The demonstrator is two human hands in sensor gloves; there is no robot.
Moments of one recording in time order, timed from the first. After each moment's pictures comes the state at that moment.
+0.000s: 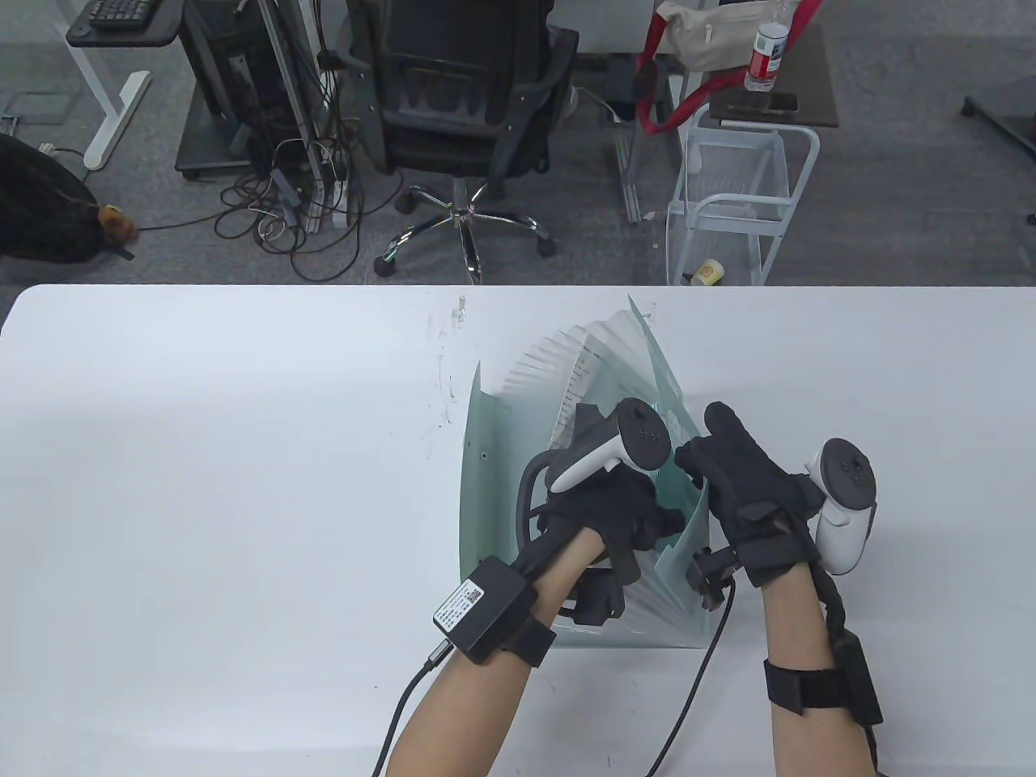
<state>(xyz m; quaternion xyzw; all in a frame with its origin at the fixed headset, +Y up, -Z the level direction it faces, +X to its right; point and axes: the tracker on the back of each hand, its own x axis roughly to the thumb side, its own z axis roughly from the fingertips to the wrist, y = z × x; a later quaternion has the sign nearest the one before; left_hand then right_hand) 0.037 -0.632 -0.339 -0.31 -0.15 0.16 0.93 0.226 -0.670 -0.325 0.02 0.05 0.70 0.71</state>
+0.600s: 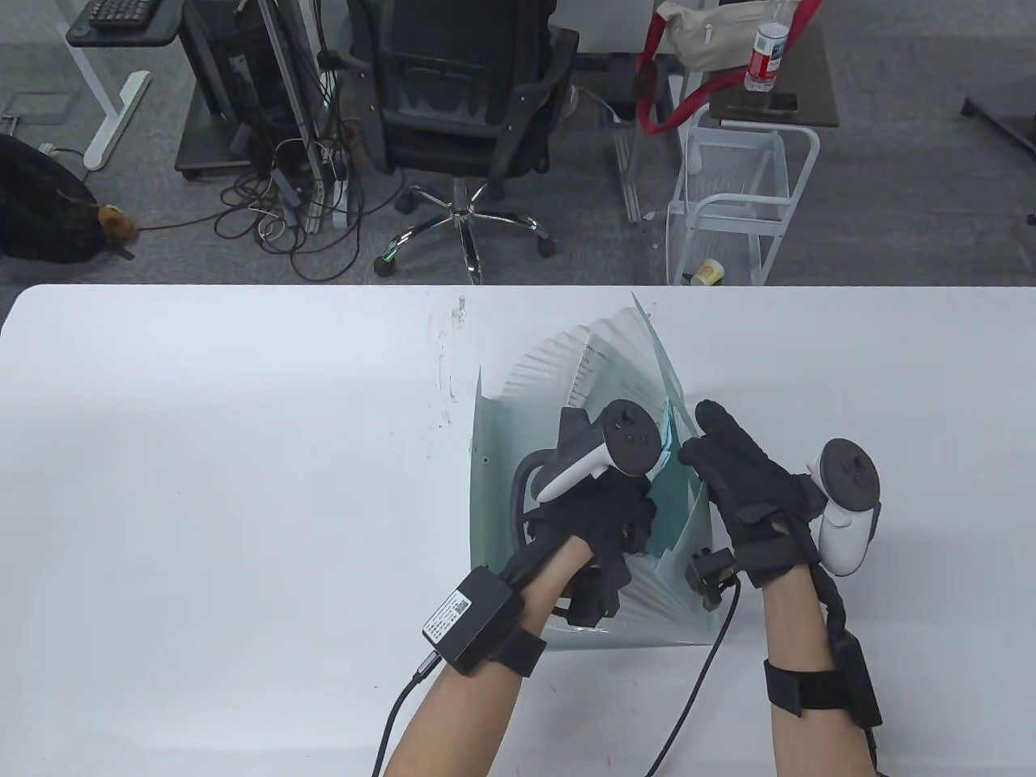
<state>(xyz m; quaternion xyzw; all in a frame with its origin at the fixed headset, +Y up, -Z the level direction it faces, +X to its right) 0.023 -0.614 -0.331 -0.21 -0.16 0.21 0.94 0.232 -0.665 -0.323 0.01 0.03 0.72 0.69</state>
